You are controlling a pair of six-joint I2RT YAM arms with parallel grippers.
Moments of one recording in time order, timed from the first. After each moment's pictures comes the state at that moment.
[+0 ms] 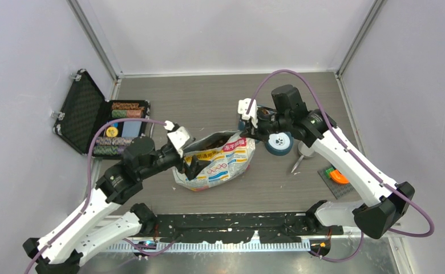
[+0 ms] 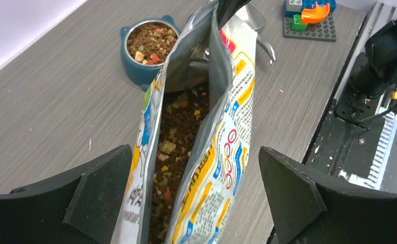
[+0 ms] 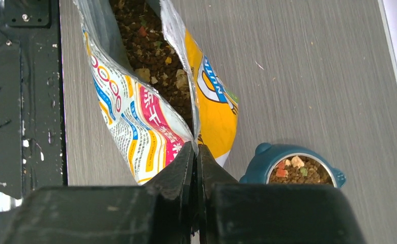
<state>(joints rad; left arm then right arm) -0.77 0.66 0.84 -0.40 0.19 0.06 0.59 1.27 1.35 -0.73 -0.62 -0.67</state>
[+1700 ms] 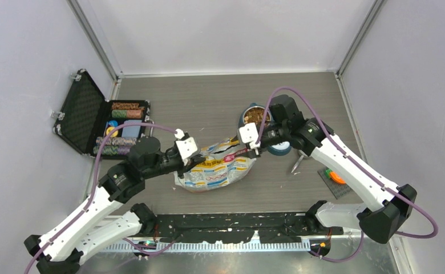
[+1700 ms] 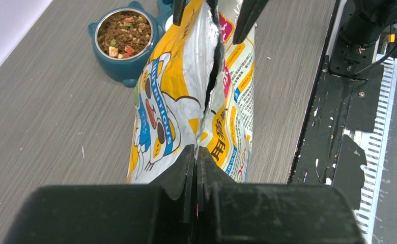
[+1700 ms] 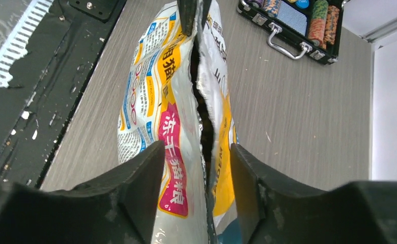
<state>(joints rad) -0.77 0.70 0.85 -0.45 0.34 0.23 0.65 1.21 1.24 -0.69 -0.86 -1.00</state>
